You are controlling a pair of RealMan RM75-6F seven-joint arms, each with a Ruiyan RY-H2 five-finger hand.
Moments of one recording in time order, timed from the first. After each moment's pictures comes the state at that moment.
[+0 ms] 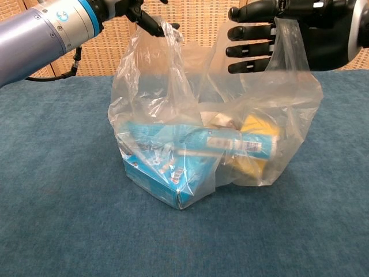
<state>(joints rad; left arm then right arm) -0.99 -1.60 -0.34 -1.20 1.43 1.06 -0.09 0.83 -1.05 0.22 -1.84 -1.47 0.71 1.66</state>
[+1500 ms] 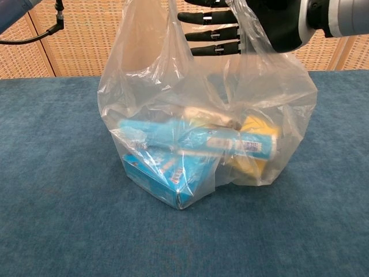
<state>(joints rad) -0.99 -1.48 -0.33 -1.31 1.55 1.26 -0.06 0.87 -1.15 0.42 -1.88 -1.00 0.59 1.27</state>
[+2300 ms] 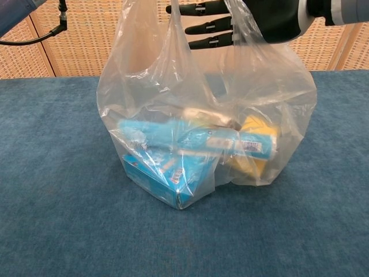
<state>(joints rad) -1.01 -1.48 -0.32 -1.32 1.54 1.25 -0.03 0.79 -1.16 0.56 -1.88 -1.10 0.47 1.31</state>
